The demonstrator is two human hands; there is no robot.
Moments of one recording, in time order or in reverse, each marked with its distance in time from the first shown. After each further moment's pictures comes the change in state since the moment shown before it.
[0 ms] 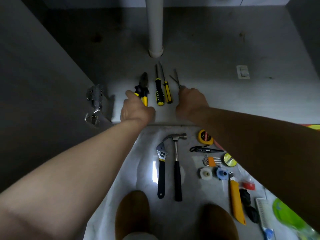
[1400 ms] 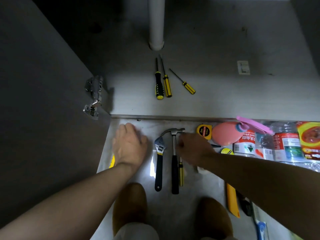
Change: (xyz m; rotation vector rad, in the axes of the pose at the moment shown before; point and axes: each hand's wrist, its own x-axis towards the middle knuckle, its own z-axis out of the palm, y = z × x) left_hand -0.074 -0.101 0.037 0.187 0.169 0.289; right_hand -0.097 0.046 0.069 0.108 -0.343 -0.049
